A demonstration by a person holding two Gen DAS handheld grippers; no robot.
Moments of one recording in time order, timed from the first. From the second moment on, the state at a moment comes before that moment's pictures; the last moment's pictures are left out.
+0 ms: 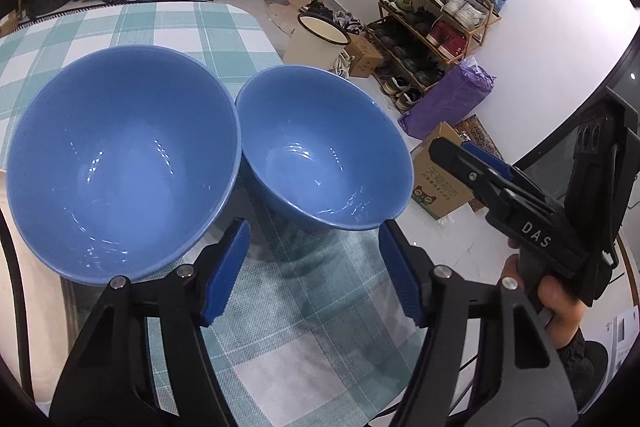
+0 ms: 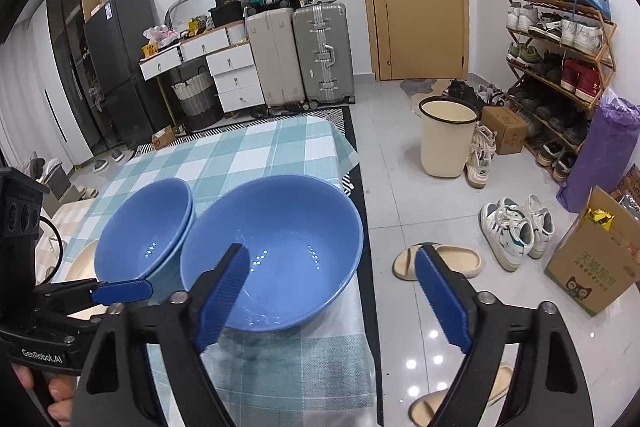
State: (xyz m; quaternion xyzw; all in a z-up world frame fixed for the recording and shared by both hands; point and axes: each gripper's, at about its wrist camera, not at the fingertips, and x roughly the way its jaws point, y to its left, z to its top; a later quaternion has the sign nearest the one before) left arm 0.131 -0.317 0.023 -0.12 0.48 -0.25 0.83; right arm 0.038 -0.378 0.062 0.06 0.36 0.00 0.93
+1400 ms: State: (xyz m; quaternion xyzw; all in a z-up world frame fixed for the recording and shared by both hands) left arm 0.155 -0.349 0.005 -0.07 0.46 -0.20 0.86; right arm 0.098 -0.401 0.000 0.05 0.39 -0.01 0.92
